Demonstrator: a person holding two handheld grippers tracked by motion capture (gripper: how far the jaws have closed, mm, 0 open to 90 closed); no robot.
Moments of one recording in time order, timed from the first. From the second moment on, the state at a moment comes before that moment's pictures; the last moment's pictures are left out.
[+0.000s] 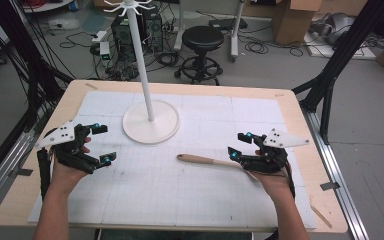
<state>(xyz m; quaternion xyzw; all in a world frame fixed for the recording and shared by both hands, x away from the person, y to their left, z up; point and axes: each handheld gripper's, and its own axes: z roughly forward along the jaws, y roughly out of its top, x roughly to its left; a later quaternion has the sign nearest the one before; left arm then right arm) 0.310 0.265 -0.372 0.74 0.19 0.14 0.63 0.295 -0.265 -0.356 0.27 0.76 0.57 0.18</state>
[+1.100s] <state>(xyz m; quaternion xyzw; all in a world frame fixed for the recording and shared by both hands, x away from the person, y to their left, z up) 0.313 0.260 -0.373 0.74 0.18 0.14 0.63 0.297 -0.277 -0.350 0.27 0.74 0.59 0.19</state>
